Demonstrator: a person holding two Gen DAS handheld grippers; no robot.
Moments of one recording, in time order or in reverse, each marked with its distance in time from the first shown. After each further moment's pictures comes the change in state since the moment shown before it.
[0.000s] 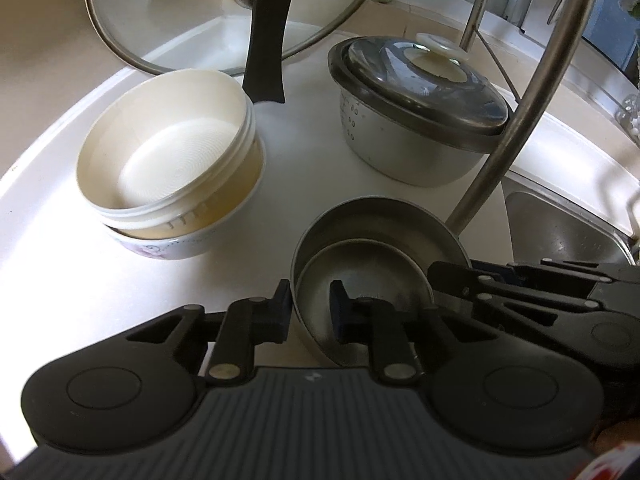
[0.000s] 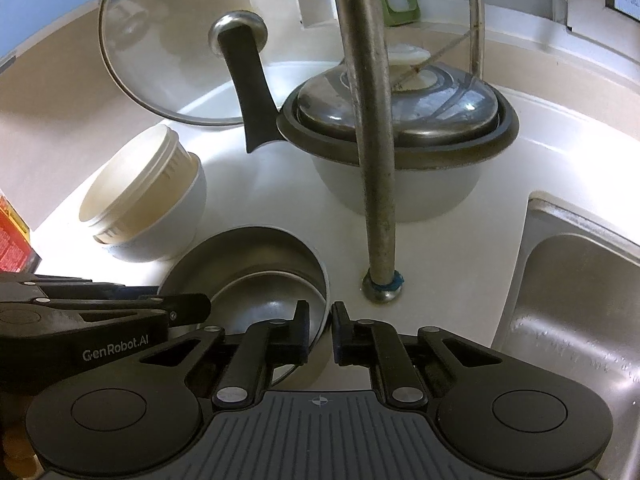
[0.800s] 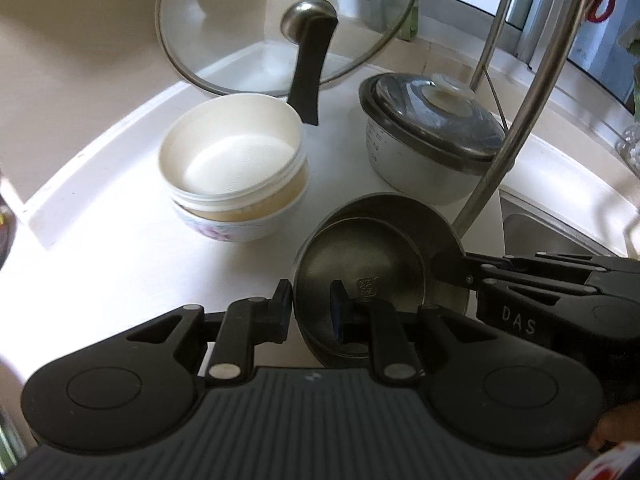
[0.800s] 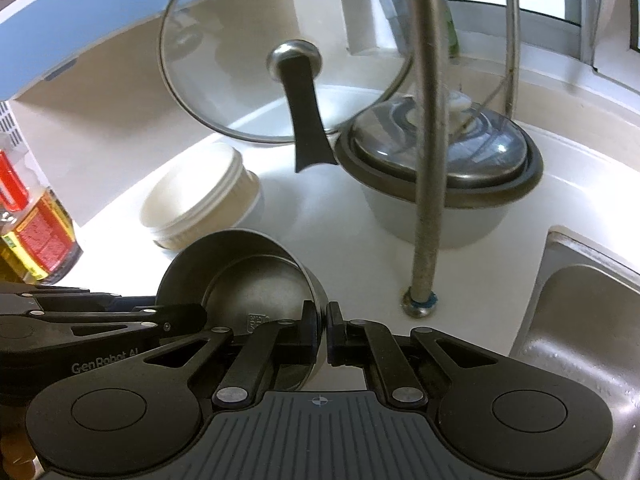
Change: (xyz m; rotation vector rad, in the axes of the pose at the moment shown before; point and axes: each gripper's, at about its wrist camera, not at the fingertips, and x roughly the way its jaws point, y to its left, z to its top) left arm -0.055 0.017 -0.015 -0.073 -0.071 0.047; right arm -0.030 0.026 0.003 -0.071 -0.039 0.086
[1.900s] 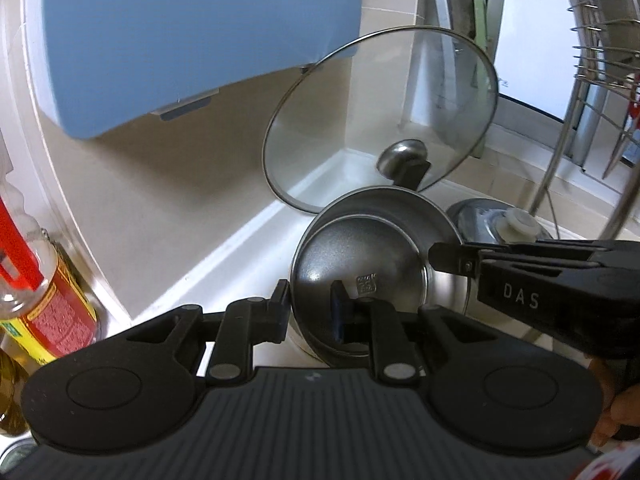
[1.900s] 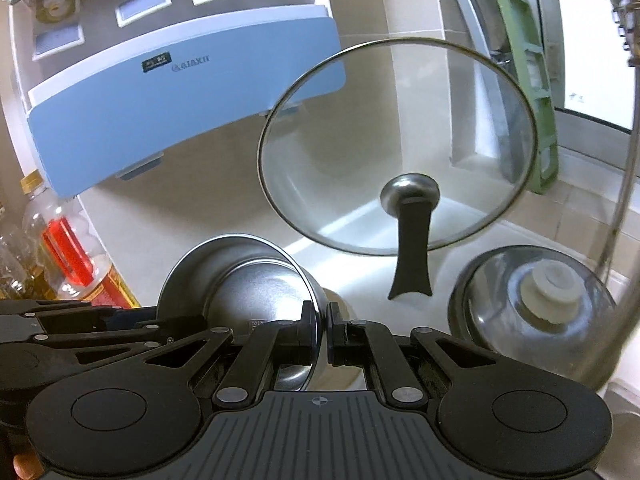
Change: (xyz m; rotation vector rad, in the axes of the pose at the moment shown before) left arm -0.046 0.051 0.070 -0.041 -0.216 0.169; right arm 0.015 0.061 0.104 -0.122 -0.138 0.157
